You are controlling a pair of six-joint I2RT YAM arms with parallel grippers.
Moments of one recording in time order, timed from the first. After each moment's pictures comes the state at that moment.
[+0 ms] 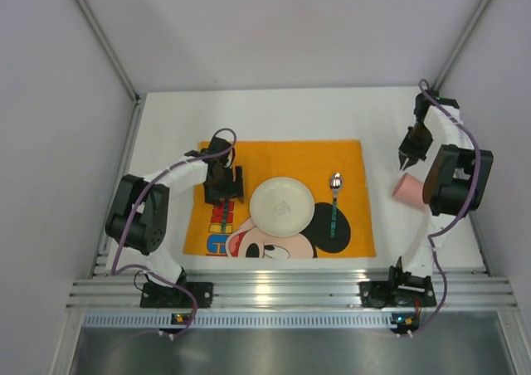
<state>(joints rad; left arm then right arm) -0.36 1.70 1.03 -0.60 0.08 -0.47 -0.18 2.01 1.70 -1.12 0.09 0.38</state>
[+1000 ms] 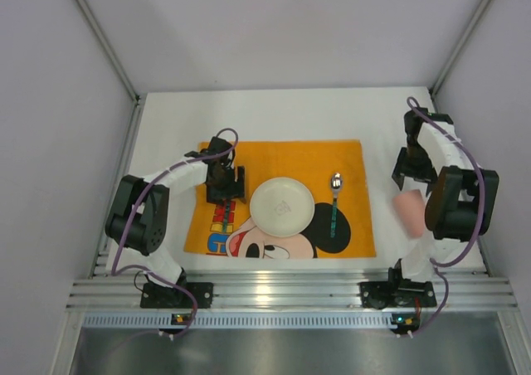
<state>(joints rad) -0.36 1.70 1.02 -0.58 0.13 -0.42 -0.10 1.73 1.39 -1.20 0.35 0.36</state>
